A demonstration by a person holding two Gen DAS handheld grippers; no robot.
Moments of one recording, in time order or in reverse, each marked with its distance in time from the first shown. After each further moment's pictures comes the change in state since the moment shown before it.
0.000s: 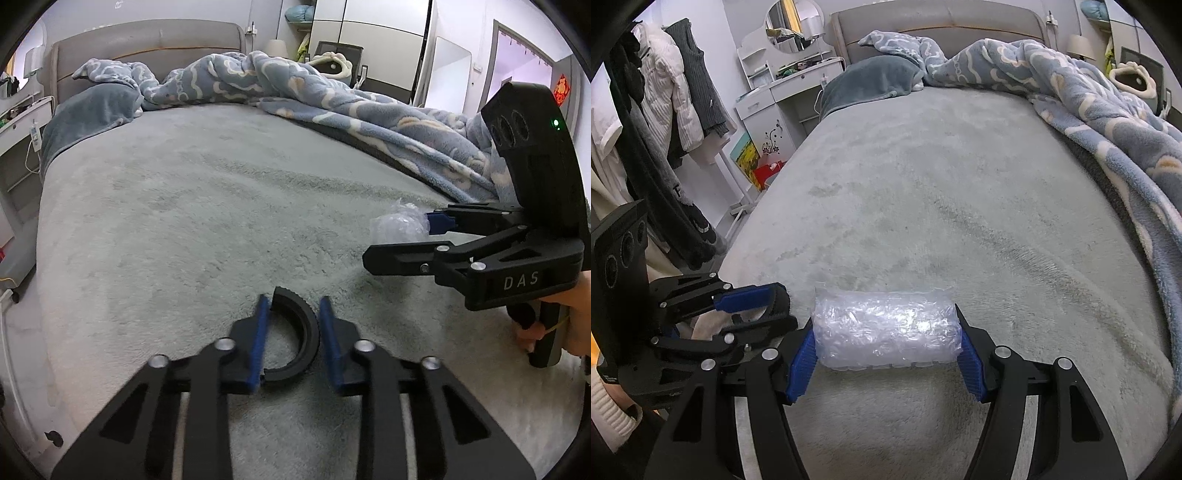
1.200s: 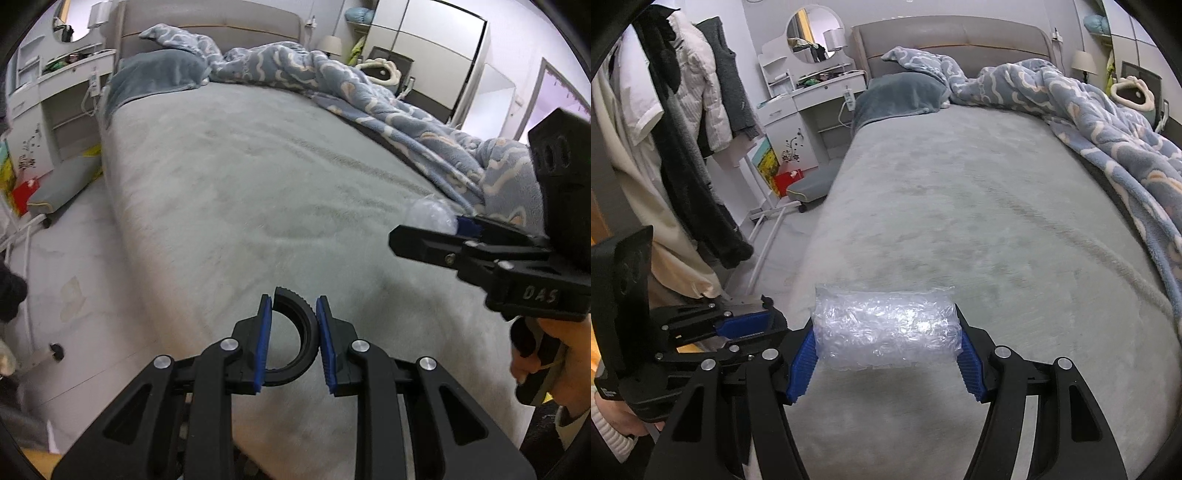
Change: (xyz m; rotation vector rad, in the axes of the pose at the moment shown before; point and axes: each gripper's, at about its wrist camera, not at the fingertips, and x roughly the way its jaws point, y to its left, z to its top) left arm -0.122 0.015 -0.068 -0.205 0.051 0.095; right arm -0.052 0.114 -0.031 -0.010 -0.059 0.012
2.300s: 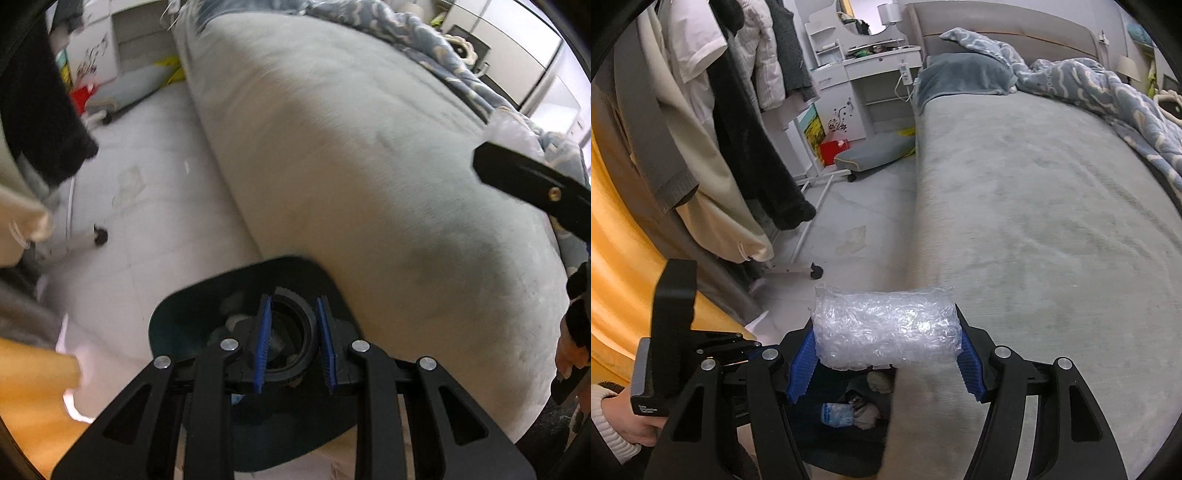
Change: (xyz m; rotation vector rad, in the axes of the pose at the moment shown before) left arm -0.043 0.107 -0.117 -0.228 0.235 0.125; right arm 0.032 0.143 -0.037 -0.086 0.088 0.100
